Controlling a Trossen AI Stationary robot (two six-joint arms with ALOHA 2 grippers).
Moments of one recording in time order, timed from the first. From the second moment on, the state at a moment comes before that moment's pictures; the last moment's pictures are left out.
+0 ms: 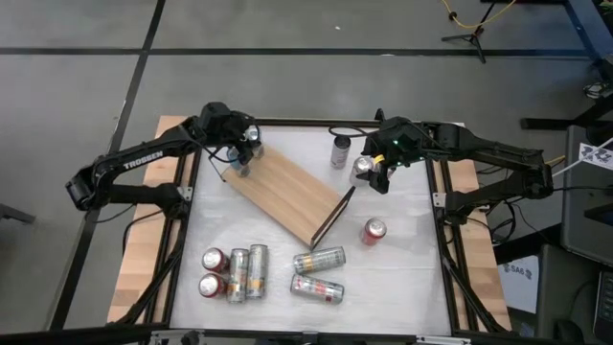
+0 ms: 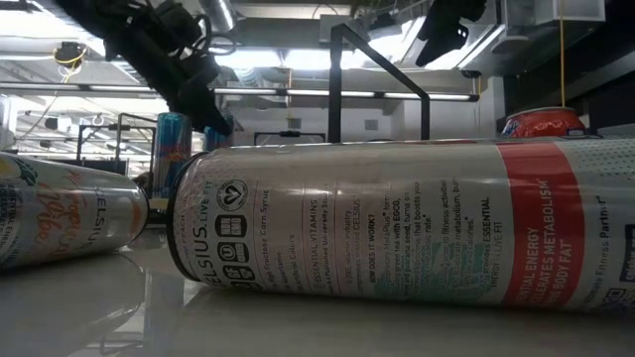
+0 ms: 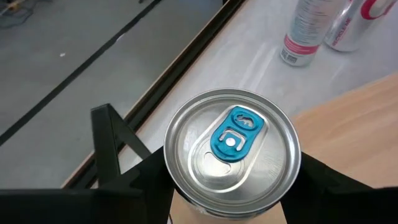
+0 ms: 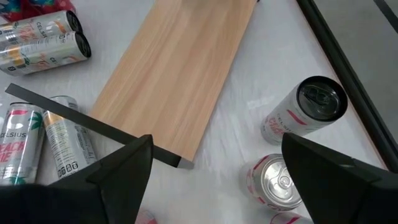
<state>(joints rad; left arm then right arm) 0.72 1.08 0.75 -0.32 0.07 0.14 -0.20 1.26 1.36 -0.94 -0.03 0.05</state>
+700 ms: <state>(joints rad) 0.73 1.09 0.74 -0.25 0.07 0.13 -0.20 1.26 1.36 -0.94 -0.03 0.05</state>
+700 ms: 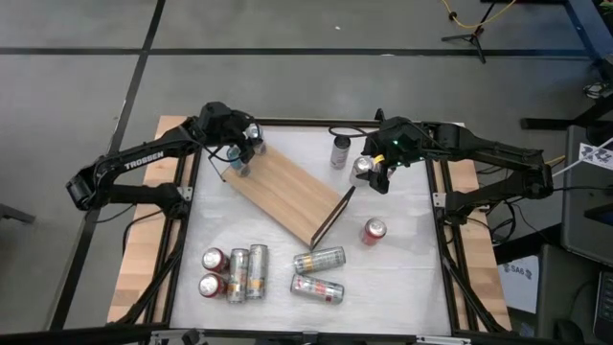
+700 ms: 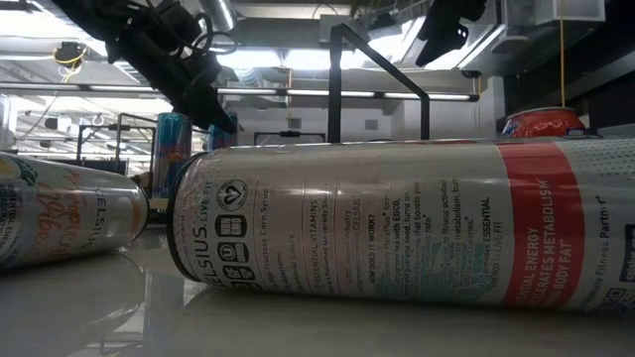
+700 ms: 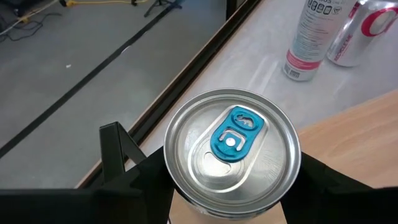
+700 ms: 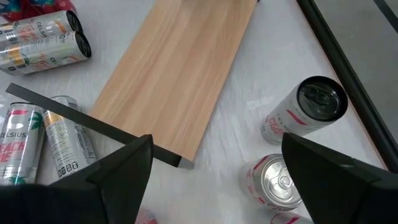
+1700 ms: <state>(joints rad) 0.73 1.09 0.74 -0.28 0.07 0.14 -0.20 1.26 1.36 -0.94 -0.03 0.05</state>
